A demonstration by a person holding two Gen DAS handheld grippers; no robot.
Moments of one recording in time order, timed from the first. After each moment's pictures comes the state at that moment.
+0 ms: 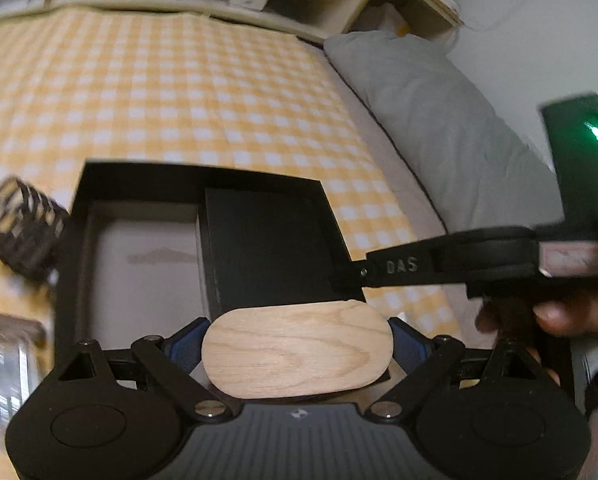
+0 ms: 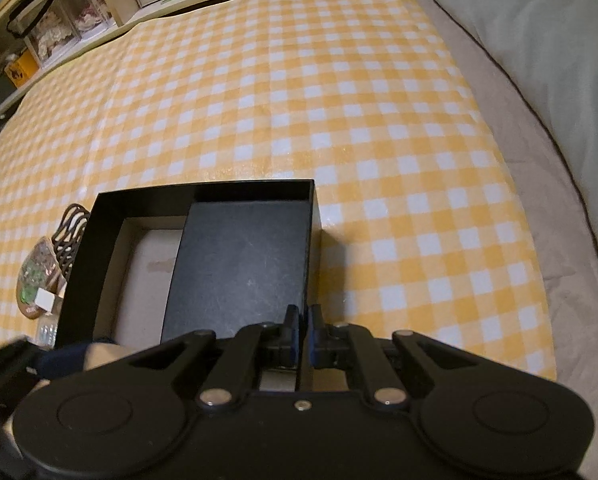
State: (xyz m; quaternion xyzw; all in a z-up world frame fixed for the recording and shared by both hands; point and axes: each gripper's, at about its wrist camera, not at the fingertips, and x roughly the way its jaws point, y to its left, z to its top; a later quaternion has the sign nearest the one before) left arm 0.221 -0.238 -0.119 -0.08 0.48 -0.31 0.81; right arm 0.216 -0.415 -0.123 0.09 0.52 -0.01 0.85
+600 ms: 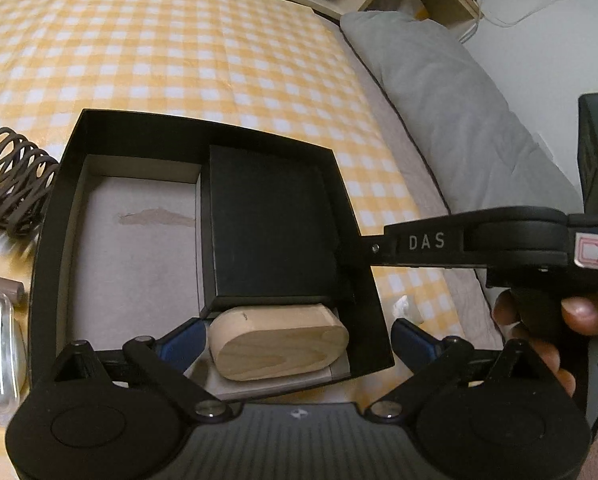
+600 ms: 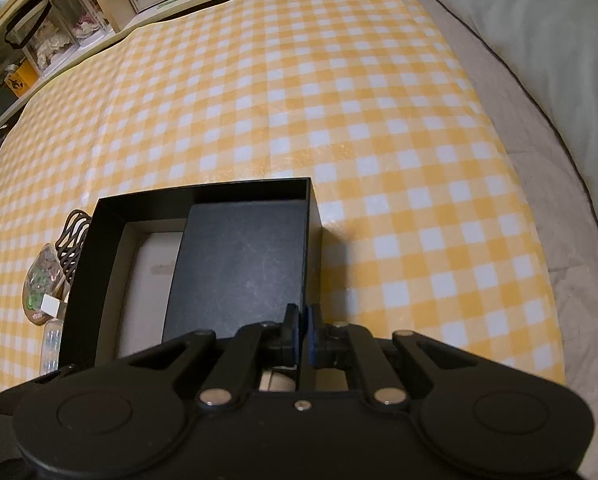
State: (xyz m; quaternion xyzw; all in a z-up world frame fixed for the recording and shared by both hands) left arm 0.225 -0.238 -0.132 -0.09 0.52 -0.31 0.79; right arm 0.214 -0.419 -0.122 0.10 0.52 -0.01 0.85
